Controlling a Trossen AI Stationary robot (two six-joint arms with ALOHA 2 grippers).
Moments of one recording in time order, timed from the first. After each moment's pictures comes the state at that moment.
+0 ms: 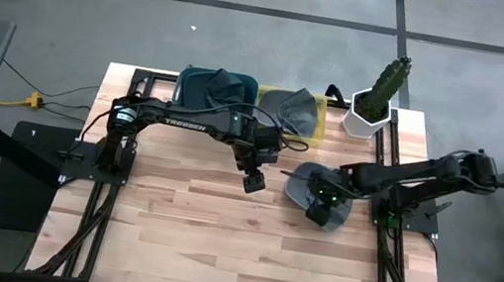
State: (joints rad) left arm 0.10 1.98 1.72 -0.91 0.30 -0.30; right arm 0.09 1.29 0.71 -0.66 -0.08 0.60
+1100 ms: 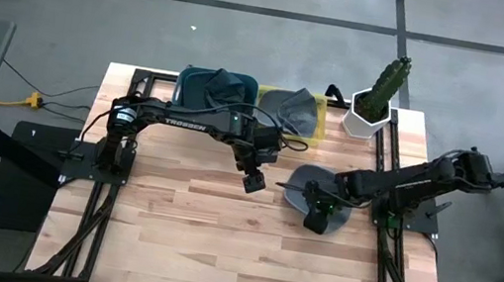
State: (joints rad) left arm 0.10 1.98 1.72 -0.91 0.31 -0.32; right arm 0.17 1.36 0.70 -0.58 -0.09 0.60
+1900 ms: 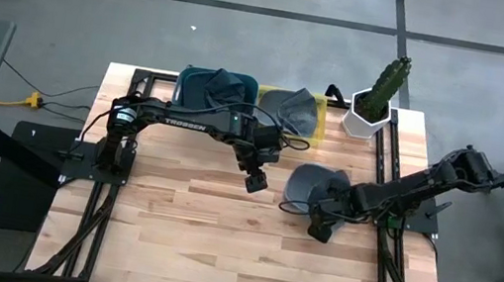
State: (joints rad) left arm 0.10 1.98 1.72 -0.87 0.31 -0.32; right arm 0.34 1.36 0.71 -0.68 0.18 0.70
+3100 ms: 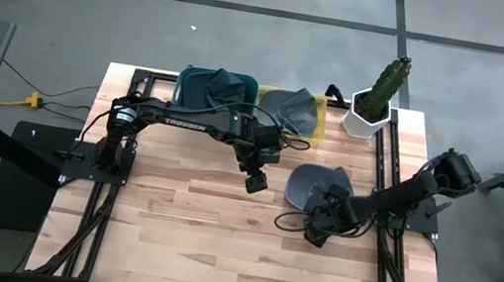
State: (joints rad) left arm 0.10 1.98 1.72 -0.86 0.35 -0.32; right arm 0.44 1.53 0.71 -0.65 0.33 0.79
